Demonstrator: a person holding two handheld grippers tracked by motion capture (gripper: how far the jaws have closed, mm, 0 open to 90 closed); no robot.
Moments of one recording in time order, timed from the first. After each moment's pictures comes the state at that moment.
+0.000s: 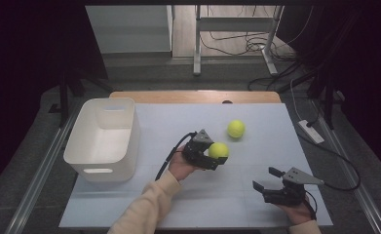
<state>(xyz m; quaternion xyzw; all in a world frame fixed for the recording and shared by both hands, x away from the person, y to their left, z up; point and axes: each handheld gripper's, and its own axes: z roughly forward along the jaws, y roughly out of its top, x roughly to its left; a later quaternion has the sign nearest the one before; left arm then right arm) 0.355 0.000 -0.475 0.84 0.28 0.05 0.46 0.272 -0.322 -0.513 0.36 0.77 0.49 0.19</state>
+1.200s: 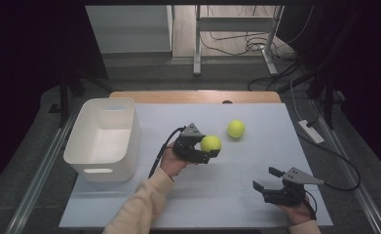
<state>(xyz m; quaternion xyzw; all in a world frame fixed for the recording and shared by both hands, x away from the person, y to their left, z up) 0.357 0.027 -0.460 0.82 0.29 0.07 0.49 0.272 -0.322 -0.513 0.36 0.77 0.49 0.19</state>
